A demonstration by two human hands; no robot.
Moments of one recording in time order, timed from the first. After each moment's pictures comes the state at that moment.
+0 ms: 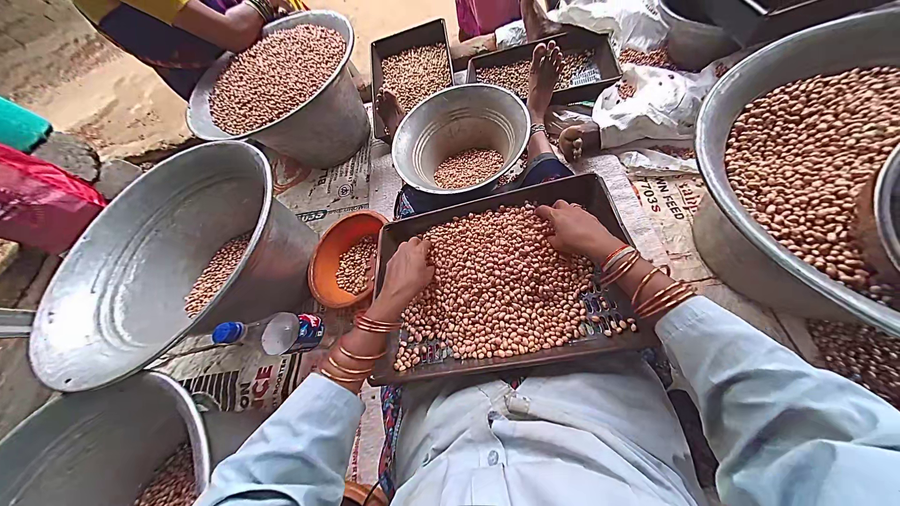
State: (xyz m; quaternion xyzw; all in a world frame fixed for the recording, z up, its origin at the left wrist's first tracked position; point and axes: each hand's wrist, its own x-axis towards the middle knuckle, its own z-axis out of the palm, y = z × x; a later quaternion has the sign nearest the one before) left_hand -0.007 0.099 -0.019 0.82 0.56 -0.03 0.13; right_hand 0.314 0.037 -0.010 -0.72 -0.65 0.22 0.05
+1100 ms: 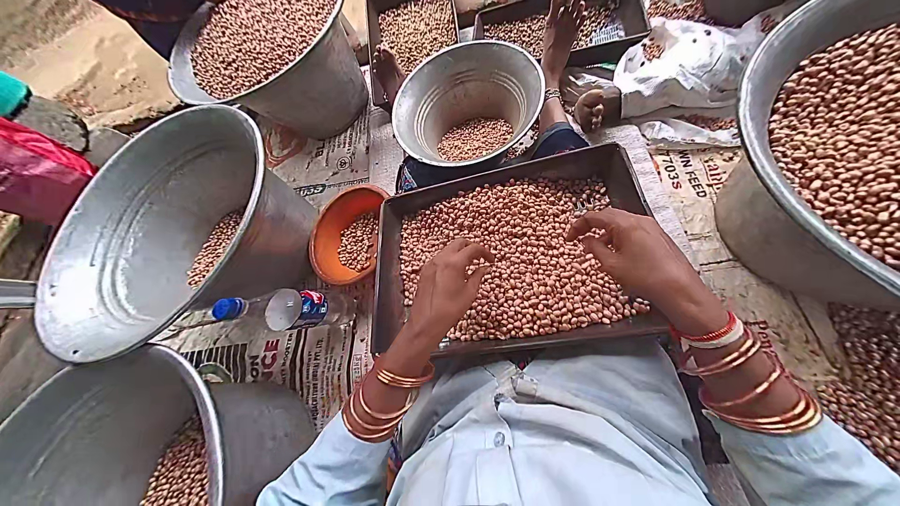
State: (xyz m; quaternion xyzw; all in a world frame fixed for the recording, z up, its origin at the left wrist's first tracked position) left_hand 0.025 0.002 0.019 0.85 0.44 0.16 0.23; right_hand 0.293 -0.076 0.036 -0.68 -0.66 0.19 0.27
